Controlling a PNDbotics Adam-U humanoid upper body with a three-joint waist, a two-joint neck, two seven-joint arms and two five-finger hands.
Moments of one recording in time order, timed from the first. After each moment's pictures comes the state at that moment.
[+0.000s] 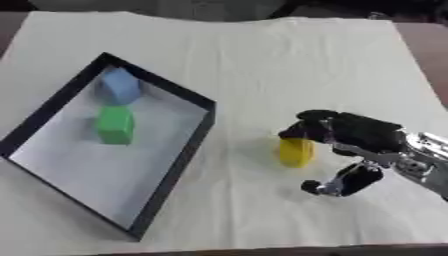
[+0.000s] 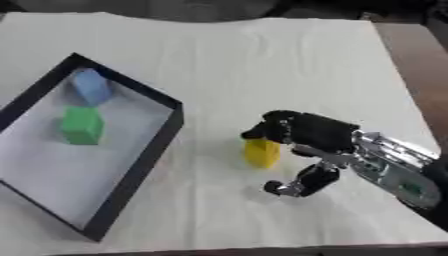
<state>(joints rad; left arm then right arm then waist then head) -0.70 0.90 -0.02 -1.58 0.34 0.02 0.39 0.26 -0.99 0.12 -1.99 0.61 -0.36 -0.04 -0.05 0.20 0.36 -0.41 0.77</state>
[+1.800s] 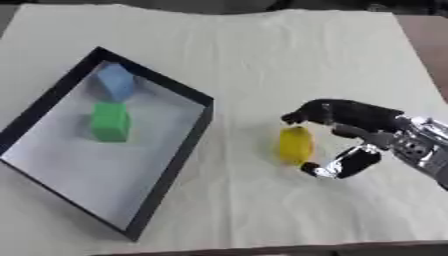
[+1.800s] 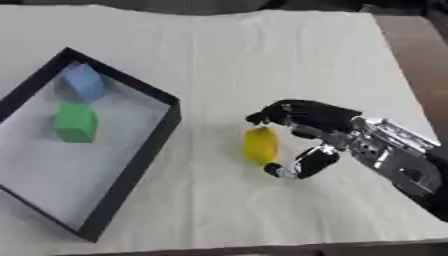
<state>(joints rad) -0.70 0.90 -0.02 -1.57 0.34 0.02 0.38 0.23 -0.97 0.07 -1.99 0.49 -0.25 0.18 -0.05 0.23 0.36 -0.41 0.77</state>
